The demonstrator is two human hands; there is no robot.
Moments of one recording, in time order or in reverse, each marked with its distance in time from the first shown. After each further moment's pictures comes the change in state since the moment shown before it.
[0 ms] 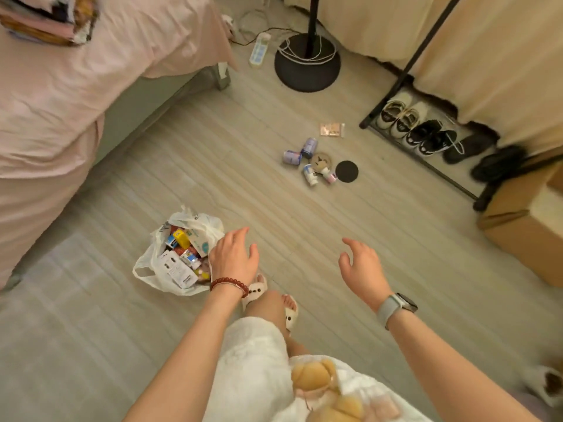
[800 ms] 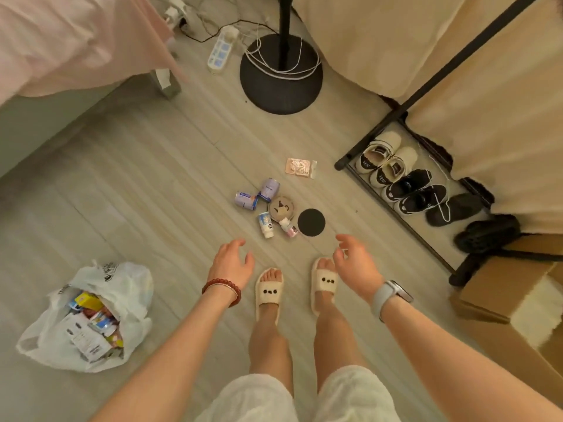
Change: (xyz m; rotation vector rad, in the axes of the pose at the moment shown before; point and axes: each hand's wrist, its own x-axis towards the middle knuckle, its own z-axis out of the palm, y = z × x) left_hand 0.320 0.231 0.099 -0.231 -0.265 -0.225; right_hand 0.398 0.046 -0.164 0.042 -0.179 0.092
